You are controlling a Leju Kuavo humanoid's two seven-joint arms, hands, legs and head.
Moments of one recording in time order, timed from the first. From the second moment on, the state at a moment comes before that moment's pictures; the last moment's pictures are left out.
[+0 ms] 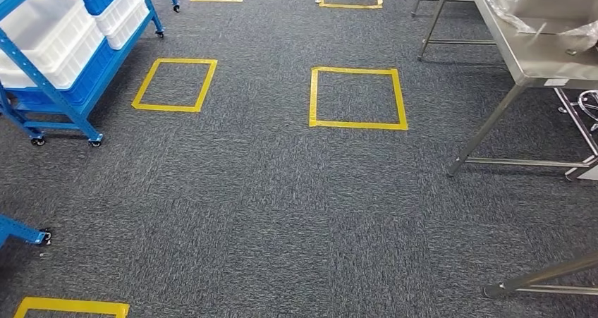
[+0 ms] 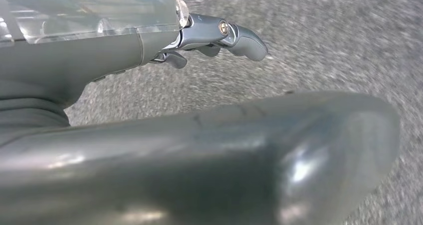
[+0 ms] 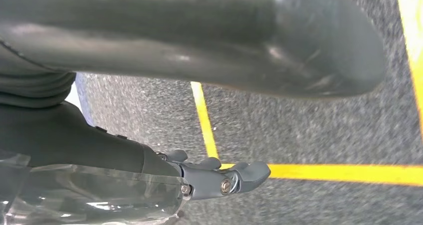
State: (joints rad) left arm -0.07 -0.06 -1.27 -0.06 1.53 0.20 -0.45; right arm -0.01 0.17 -1.23 -0.25 1.05 -0.29 -0.15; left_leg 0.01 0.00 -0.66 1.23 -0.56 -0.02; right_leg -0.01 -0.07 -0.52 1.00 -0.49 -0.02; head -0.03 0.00
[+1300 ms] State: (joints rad) left arm -0.07 -0.02 -1.26 -0.05 1.53 0.18 -0.43; right arm -0.02 0.20 -1.23 -0.26 1.08 -0.28 -0.15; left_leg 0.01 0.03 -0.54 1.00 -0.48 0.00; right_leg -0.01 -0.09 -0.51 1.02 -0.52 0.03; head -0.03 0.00
